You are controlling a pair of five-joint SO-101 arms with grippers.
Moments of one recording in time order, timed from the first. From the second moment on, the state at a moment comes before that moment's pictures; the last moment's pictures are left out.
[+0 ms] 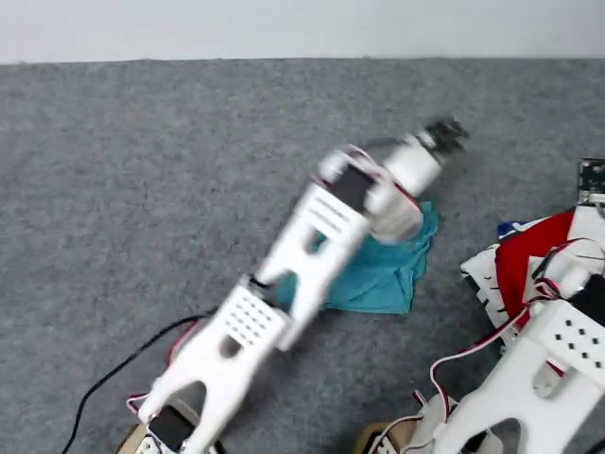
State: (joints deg) left arm 32.4 67.4 -92.3 99.3 -9.4; right arm 35.8 -39.1 29.9 74.2 26.2
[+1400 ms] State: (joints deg) left arm 12.0 83.3 -93.0 98.5 -8.9; right arm -18.8 -5.2 38.2 49.1 24.1
